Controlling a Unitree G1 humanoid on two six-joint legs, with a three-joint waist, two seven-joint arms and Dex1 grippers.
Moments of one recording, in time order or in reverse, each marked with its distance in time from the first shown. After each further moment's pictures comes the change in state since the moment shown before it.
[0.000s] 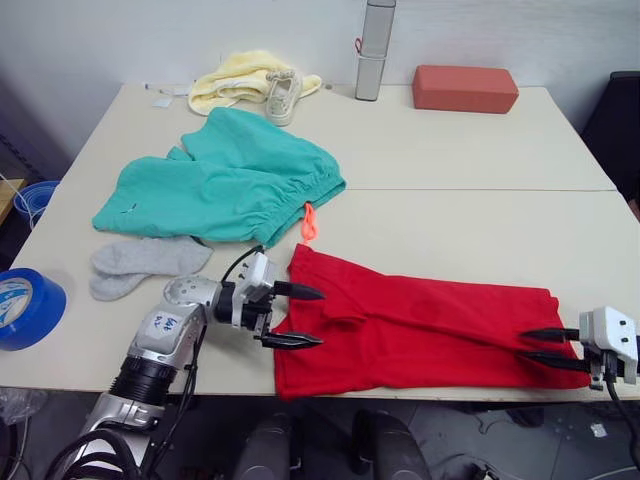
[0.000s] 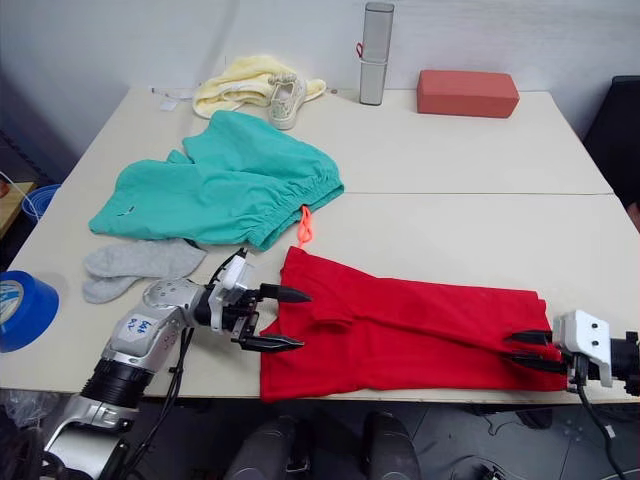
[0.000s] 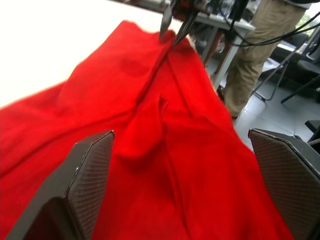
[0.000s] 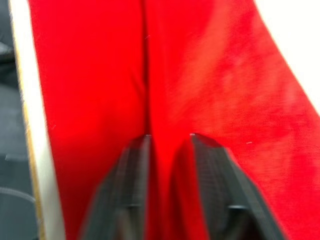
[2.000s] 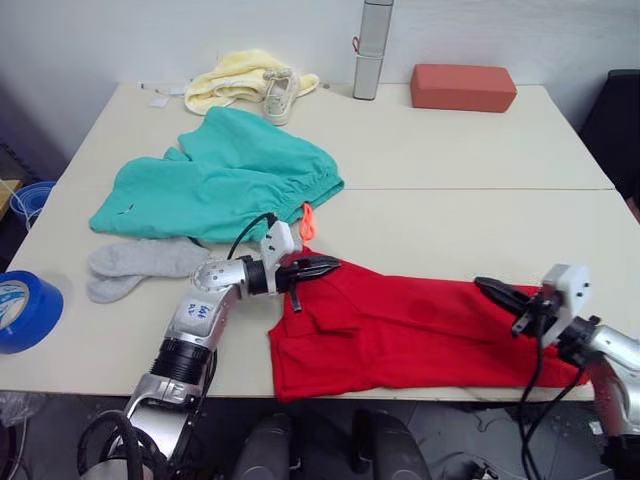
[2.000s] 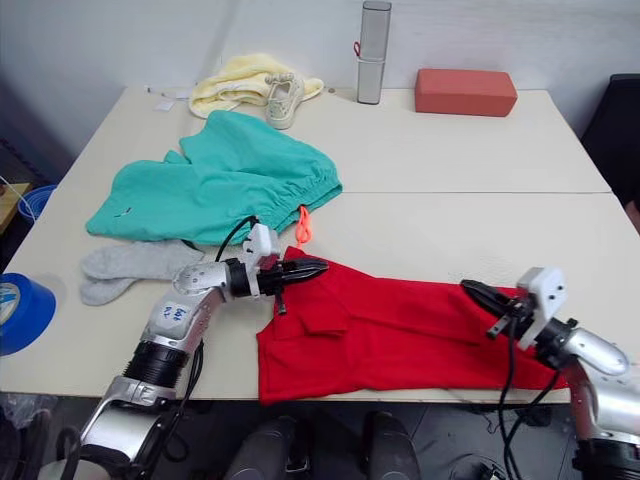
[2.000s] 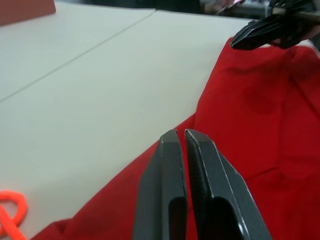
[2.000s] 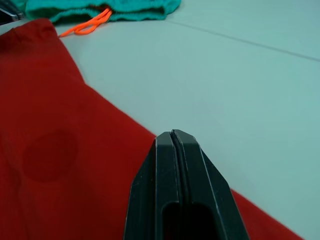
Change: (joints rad) left arm -0.145 -0.203 -0.032 0.170 0.211 -0.154 0.370; right arm -0.079 0.371 0.011 -0.312 0.045 0.385 -0.530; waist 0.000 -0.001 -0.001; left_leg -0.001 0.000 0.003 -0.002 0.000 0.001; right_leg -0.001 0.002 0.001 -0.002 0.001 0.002
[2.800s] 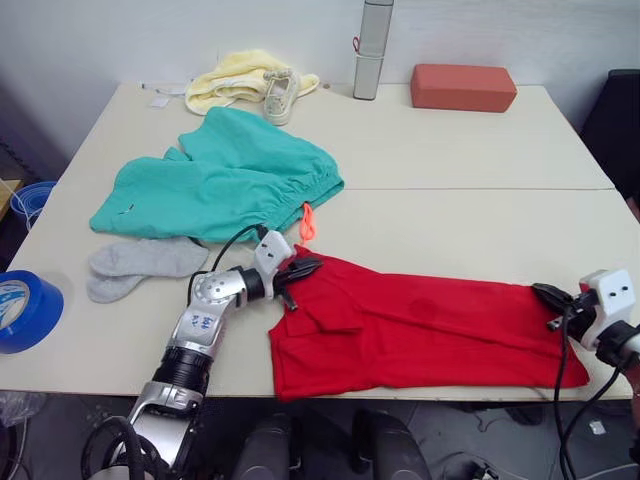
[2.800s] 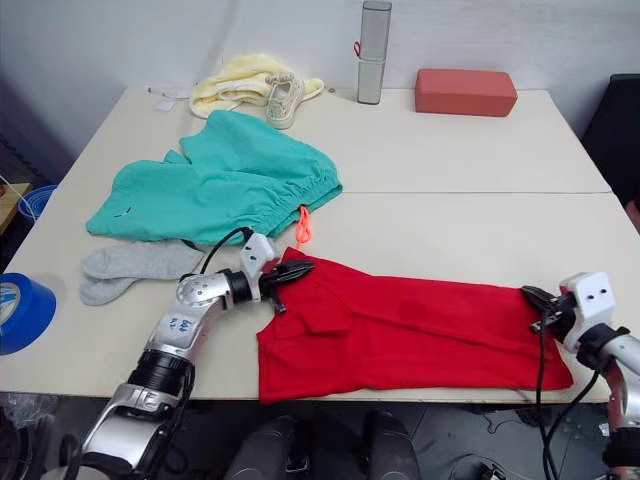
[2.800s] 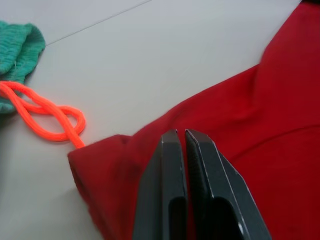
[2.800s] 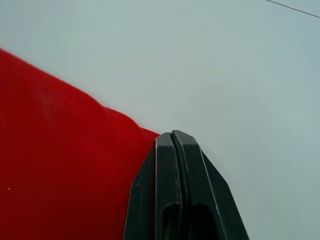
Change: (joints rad) left arm 0.085 0.011 0.084 0.008 0.009 -0.047 0.090; right arm -0.063 -0.130 -0.140 0.372 -0.073 -0.092 -0.036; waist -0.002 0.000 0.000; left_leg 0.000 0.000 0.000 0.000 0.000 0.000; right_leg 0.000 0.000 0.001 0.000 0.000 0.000
